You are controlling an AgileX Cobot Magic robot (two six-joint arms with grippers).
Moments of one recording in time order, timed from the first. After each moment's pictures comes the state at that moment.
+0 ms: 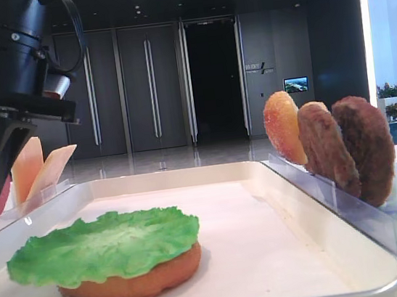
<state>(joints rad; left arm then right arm) -0.52 1.97 -1.40 0.22 1.23 -0.58 0.10 -0.01 -0.50 0.01 1.13 0.06</state>
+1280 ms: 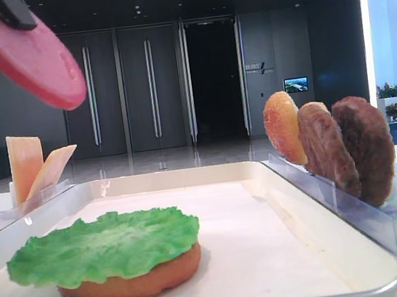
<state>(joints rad) -0.52 1.30 -0.87 -0.53 0.78 -0.12 0.10 -0.01 -0.50 0.01 1.13 0.06</state>
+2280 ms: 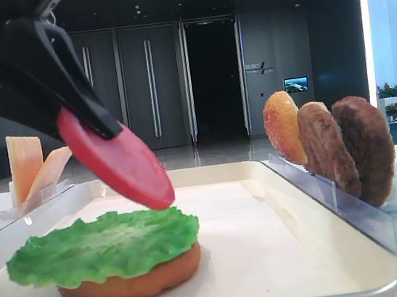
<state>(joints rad) -0.52 1.55 -0.75 -0.98 0.61 0.31 0.10 -0.01 -0.50 0.01 1.13 0.06</state>
